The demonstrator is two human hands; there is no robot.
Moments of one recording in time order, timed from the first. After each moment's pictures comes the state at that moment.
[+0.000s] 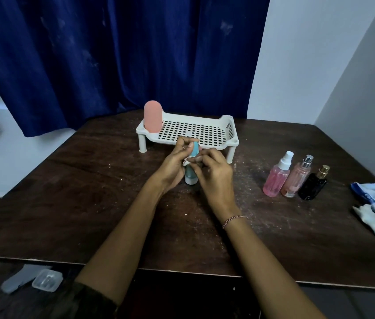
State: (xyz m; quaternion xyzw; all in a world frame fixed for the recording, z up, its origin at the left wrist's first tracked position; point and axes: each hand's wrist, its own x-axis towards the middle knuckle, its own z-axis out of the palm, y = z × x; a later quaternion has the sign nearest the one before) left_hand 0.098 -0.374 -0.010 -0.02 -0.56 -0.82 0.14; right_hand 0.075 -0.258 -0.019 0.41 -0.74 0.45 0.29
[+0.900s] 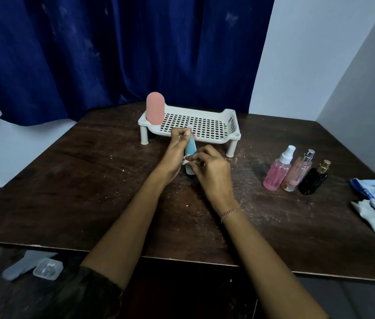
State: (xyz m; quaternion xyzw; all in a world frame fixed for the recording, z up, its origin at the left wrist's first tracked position) left_hand 0.079 -0.381 -0.023 0.05 -0.61 -0.75 0.25; right_hand 0.075 -0.261 -0.024 0.41 -0.81 0.36 0.22
